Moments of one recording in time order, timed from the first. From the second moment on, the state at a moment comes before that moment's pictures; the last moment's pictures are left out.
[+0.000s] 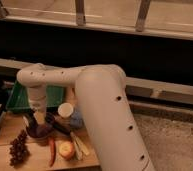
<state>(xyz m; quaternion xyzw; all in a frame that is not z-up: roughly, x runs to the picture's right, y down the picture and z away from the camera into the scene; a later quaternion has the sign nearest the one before) -0.273 0.146 0.753 -0.48 -0.06 -0.02 0.87</state>
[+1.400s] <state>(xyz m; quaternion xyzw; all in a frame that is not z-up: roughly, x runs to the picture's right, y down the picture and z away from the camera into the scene) -0.272 0.146 0.744 -0.49 -0.08 -0.03 0.87</state>
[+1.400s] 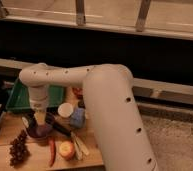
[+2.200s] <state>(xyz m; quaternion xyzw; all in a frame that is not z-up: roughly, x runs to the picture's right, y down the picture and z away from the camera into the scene) -0.322 0.169 0.718 -0.49 -0.11 -0.08 0.86</state>
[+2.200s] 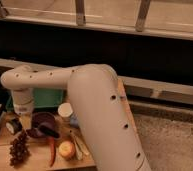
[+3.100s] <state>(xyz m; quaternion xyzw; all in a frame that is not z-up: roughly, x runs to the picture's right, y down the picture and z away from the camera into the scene) -0.314 0.144 0.757 -0.49 -0.07 -0.06 0.86</state>
